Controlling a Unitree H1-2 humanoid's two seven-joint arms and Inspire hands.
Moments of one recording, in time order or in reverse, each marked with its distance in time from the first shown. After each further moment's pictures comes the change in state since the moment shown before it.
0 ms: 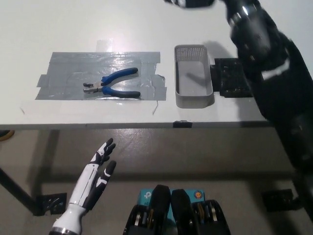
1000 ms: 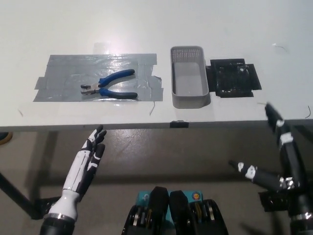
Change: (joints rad) left_arm -0.054 -0.019 0.075 0.052 -0.057 -0.003 0.003; right_arm 0.983 0.109 -0.202 -0.560 0.238 -0.106 -0.024
